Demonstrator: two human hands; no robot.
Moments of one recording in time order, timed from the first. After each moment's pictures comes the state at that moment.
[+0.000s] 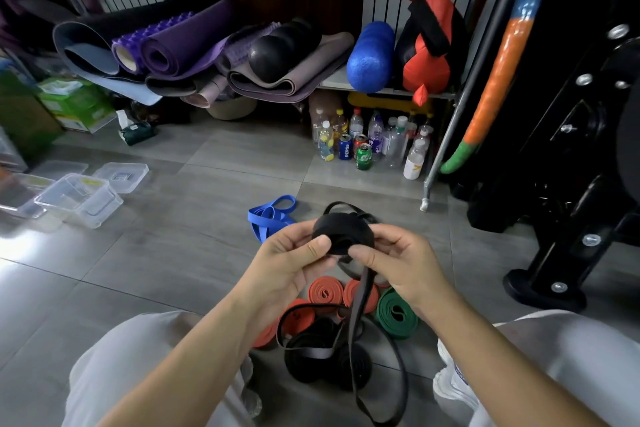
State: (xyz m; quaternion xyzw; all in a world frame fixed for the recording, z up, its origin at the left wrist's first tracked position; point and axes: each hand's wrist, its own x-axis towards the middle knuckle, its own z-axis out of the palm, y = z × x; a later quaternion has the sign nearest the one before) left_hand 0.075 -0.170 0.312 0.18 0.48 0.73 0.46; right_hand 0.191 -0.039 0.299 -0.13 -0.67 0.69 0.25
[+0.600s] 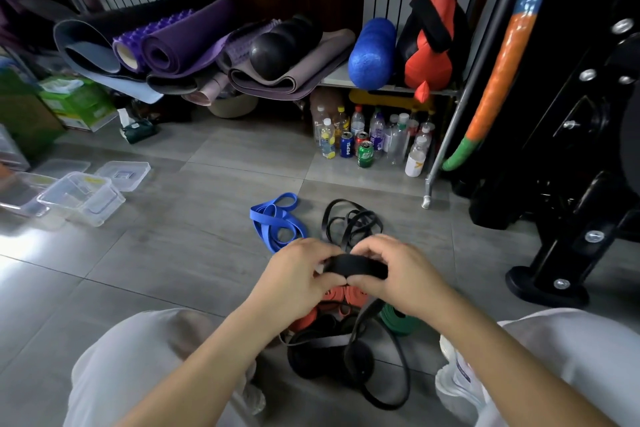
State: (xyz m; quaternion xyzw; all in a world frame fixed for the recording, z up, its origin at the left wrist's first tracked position) left_hand 0.077 -0.173 0.297 0.48 0.81 0.31 0.13; right_hand 0.196 -0.032 0.284 -0.16 -0.90 0.39 0.12
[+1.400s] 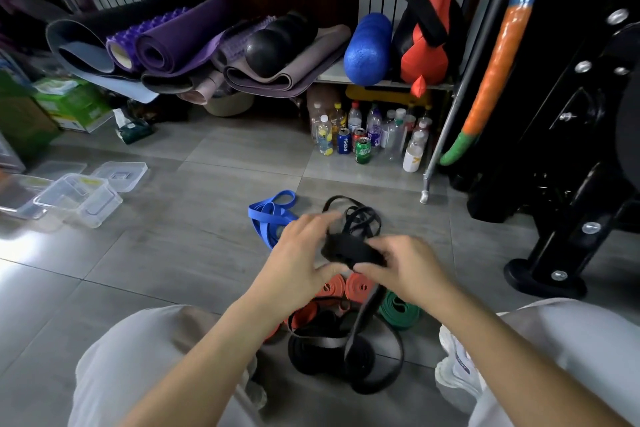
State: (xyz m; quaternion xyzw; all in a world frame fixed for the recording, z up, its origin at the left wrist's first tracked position) left_hand 0.070 -0.165 0.291 0.49 0.79 0.34 0.11; right_hand 0.199 -0.023 0.280 -0.21 -0.92 0.32 0.11
